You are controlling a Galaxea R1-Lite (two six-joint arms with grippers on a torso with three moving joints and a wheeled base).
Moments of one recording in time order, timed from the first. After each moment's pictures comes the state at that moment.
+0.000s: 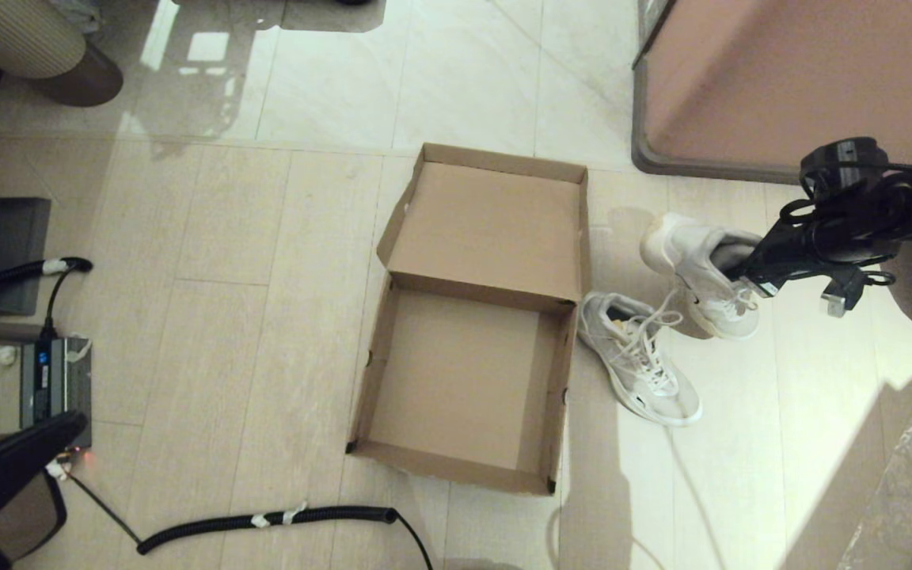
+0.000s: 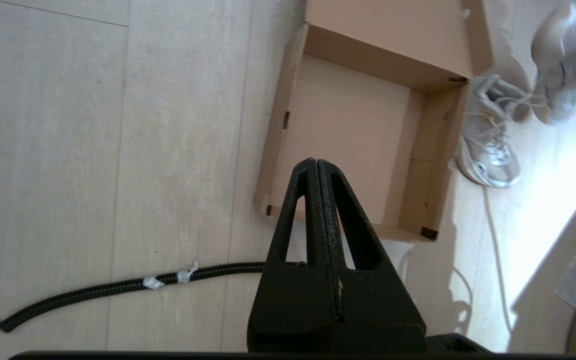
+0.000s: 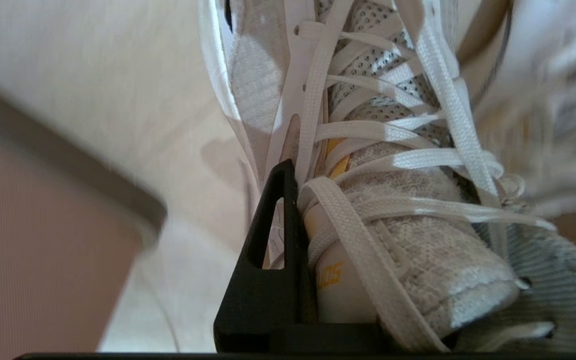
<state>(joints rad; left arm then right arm) -0.12 0.74 -0.38 -0.31 -0.06 -0.15 -0.14 2.18 -1.96 0.39 0.15 2.27</state>
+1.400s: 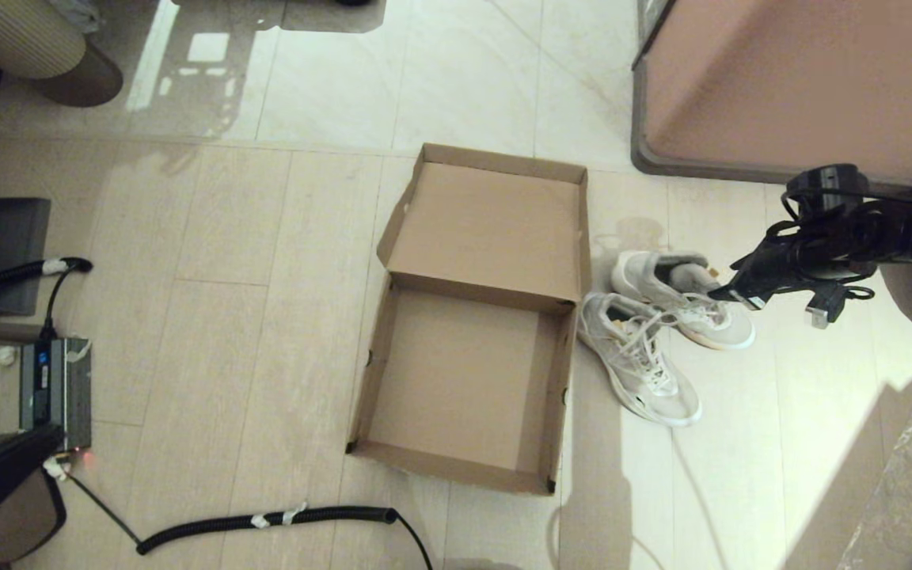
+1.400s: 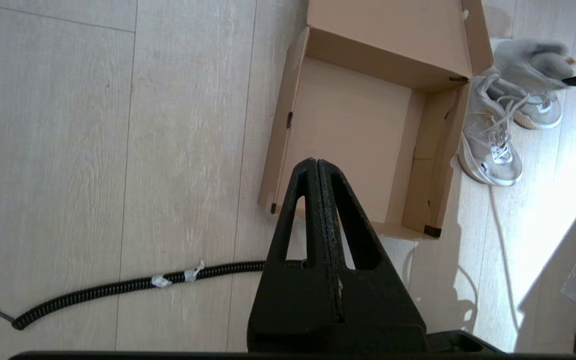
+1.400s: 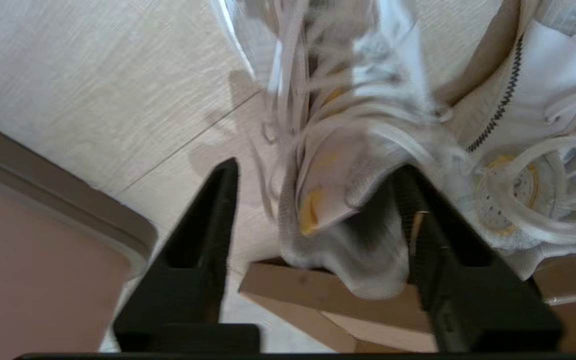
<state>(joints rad) -0.12 0.68 -0.38 -0.25 -0.05 -0.13 -0.15 2.24 -1.95 0.31 0.17 2.25</state>
